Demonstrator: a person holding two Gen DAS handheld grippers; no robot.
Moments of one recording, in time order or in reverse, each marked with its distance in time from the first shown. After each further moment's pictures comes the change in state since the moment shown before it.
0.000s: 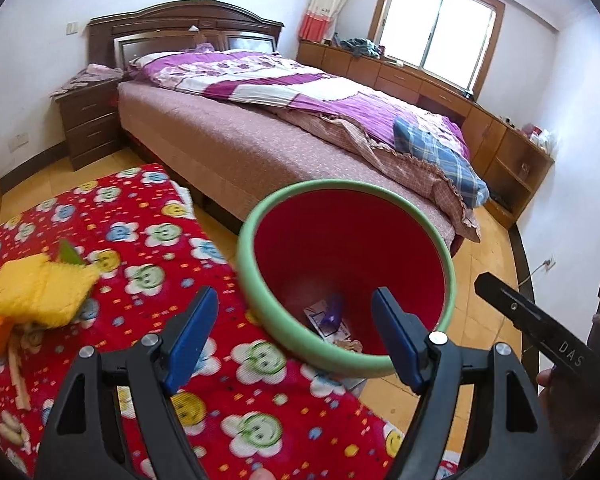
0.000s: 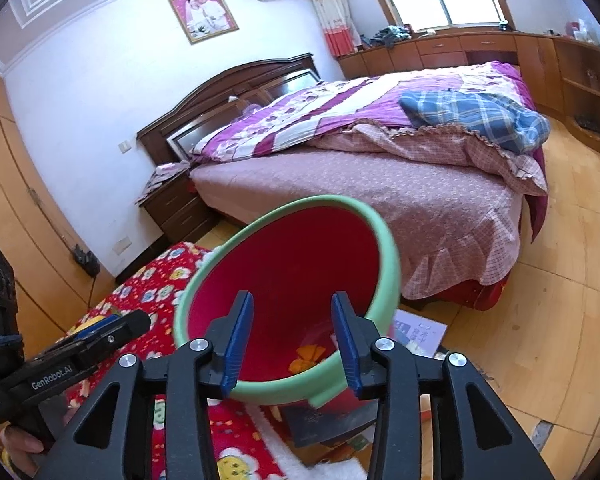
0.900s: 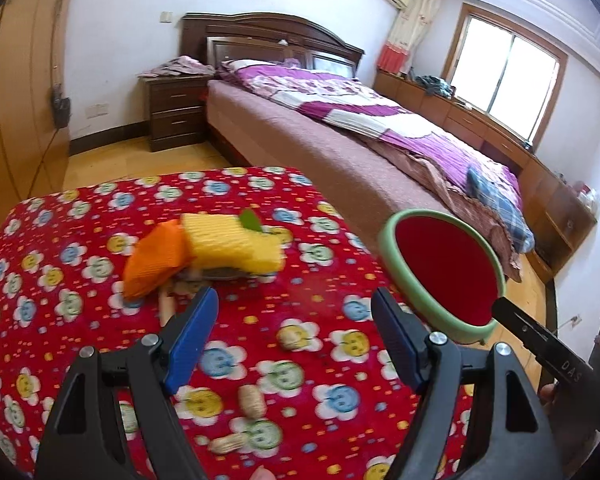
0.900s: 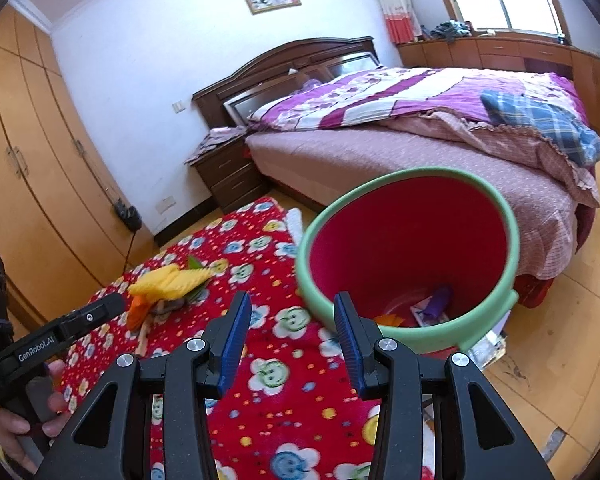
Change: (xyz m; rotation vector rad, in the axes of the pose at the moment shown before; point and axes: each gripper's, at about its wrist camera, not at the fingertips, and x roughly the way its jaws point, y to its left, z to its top) left arm -0.106 0.113 -0.036 -0.188 -0.079 0.191; right arm 0.002 0.102 -0.034 -0.128 0.086 0.138
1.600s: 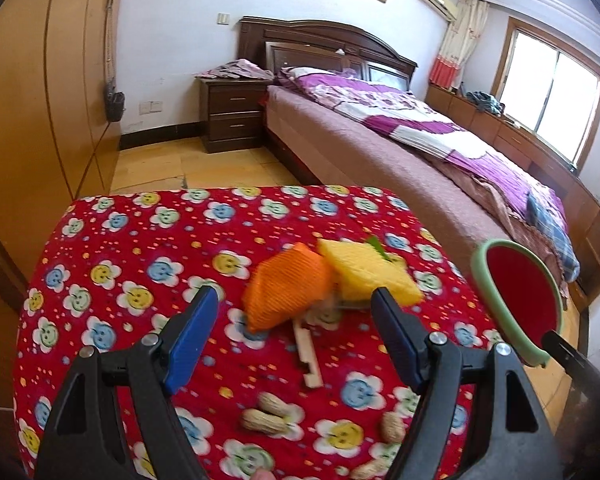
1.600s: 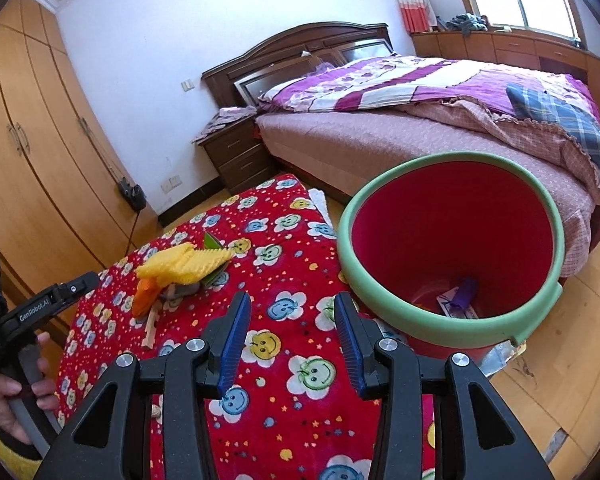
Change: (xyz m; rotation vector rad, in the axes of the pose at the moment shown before) left arm 0.003 0.098 0.019 -0.075 -0.032 0.164; right arm 0.036 0.038 -0.008 -0.041 0.058 0.005
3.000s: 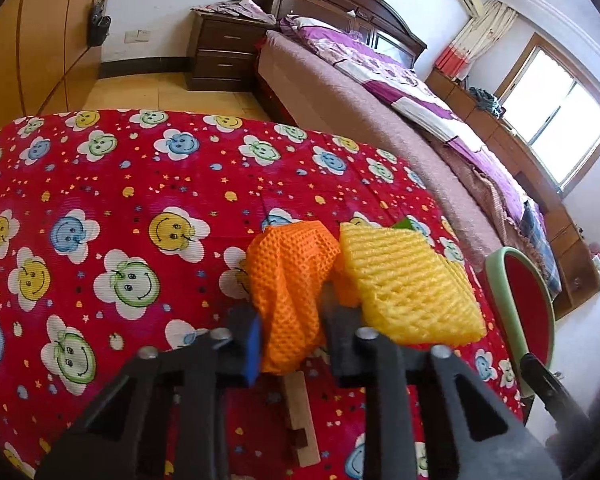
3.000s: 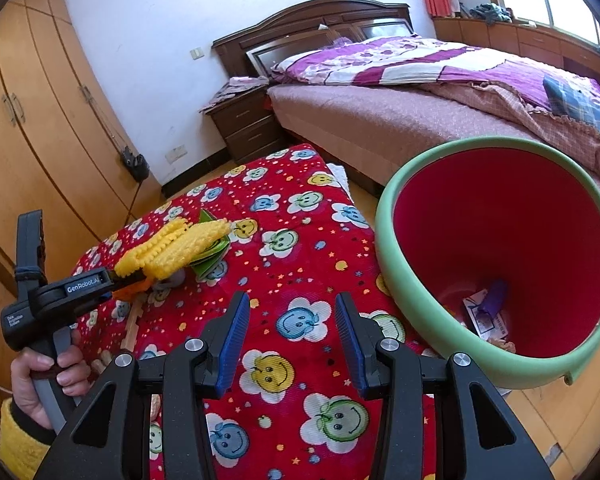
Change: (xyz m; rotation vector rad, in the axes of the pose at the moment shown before) left arm 0.106 0.014 -0.006 -0.153 0.177 -0.144; right arm 0.065 0.014 0.008 -0.056 0.099 0.022
